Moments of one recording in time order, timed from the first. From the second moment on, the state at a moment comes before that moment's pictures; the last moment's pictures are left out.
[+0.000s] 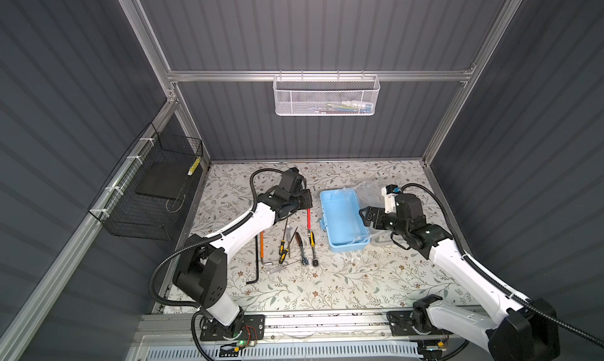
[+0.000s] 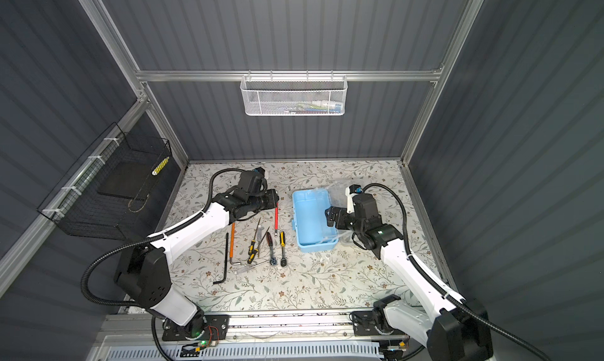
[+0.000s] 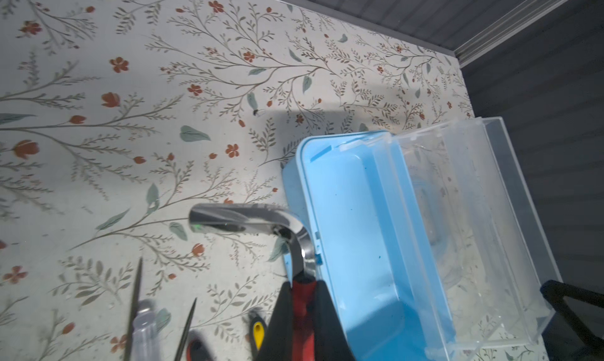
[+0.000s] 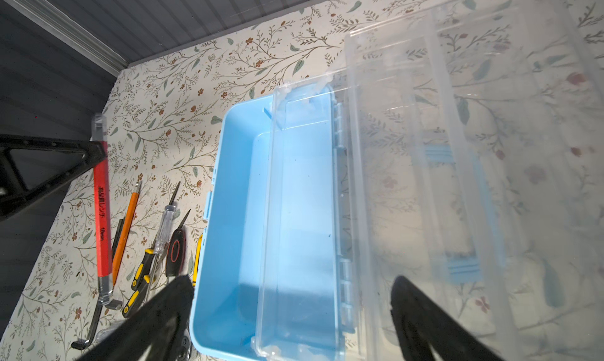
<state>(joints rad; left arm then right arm) -0.60 1.63 1.27 -0.35 0.06 -0.58 0.35 1.08 0.77 -0.32 -0.11 0.41</state>
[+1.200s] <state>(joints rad) -0.77 2.03 1.56 -0.30 0.04 -0.73 0.27 1.01 0.71 -0.35 -0.14 0.41</state>
